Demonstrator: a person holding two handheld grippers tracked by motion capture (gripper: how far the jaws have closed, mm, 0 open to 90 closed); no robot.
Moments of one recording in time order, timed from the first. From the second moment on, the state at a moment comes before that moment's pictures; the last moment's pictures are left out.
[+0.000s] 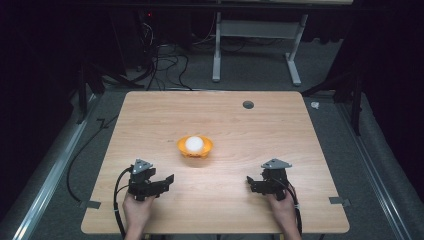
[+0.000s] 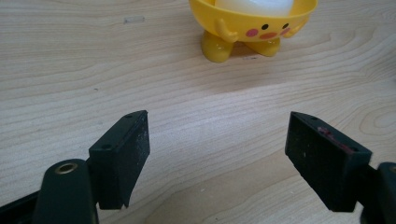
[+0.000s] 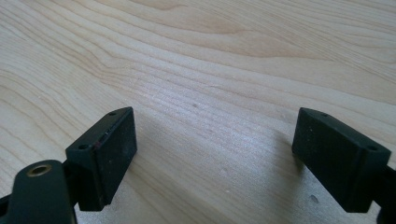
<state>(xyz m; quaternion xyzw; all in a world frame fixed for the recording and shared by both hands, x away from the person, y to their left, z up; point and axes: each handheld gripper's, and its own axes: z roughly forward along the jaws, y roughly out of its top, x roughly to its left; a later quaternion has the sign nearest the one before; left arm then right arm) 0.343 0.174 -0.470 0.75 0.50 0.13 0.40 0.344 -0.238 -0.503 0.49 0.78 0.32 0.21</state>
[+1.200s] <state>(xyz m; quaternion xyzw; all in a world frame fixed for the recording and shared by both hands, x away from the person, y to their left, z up) 0.346 0.159 -0.497 0.77 0.50 0.15 0.37 0.344 -0.238 -0.503 0.49 0.78 0.32 0.21</state>
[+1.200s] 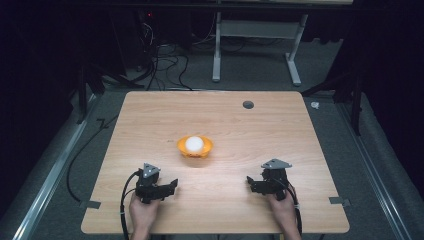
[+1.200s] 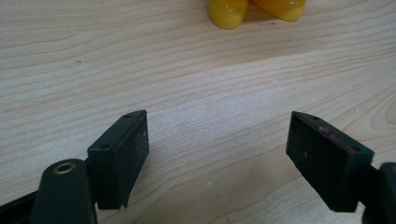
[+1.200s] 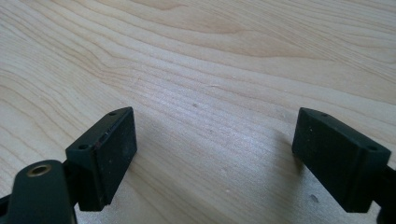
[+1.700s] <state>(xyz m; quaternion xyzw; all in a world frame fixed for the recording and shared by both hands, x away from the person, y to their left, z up) 0.349 0.152 -0.502 0.77 0.49 0.17 0.36 0.344 -0.238 -0.503 0.49 0.78 0.32 0.21</state>
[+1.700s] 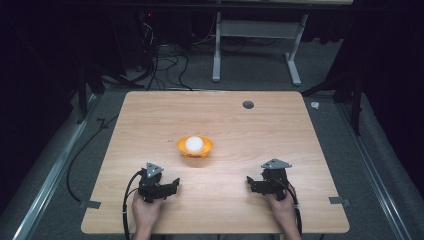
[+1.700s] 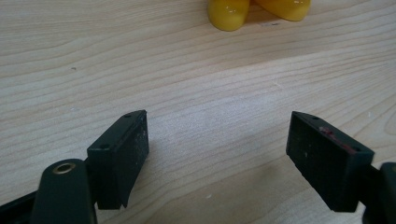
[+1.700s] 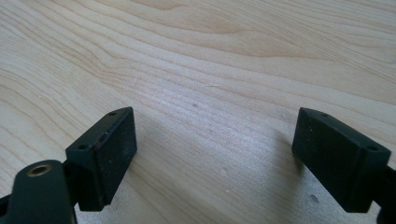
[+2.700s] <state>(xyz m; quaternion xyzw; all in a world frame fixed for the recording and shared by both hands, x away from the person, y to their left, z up) 0.351 0.140 -0.507 0.78 0.49 0.20 0.34 0.344 -0.238 -0.503 0.49 0.78 0.32 0.21</state>
